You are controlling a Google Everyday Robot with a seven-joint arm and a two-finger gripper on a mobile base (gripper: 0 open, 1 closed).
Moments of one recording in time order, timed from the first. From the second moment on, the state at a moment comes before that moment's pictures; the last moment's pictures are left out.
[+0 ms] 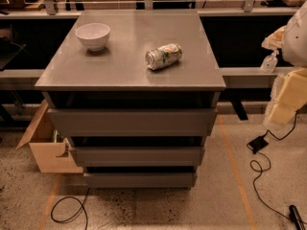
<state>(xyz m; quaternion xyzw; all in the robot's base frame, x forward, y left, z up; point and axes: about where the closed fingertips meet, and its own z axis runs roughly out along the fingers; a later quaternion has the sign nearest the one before) 0.438 -0.215 0.981 -0.60 0.78 -0.04 0.17</state>
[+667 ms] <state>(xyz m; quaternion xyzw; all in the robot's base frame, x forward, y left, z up) 0.466 -0.194 0.982 -0.64 0.74 -0.03 0.18</state>
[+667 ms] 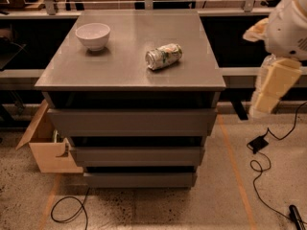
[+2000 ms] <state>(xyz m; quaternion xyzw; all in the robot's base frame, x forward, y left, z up) 0.581 -0.078 0.968 -0.75 0.63 0.00 0.22</state>
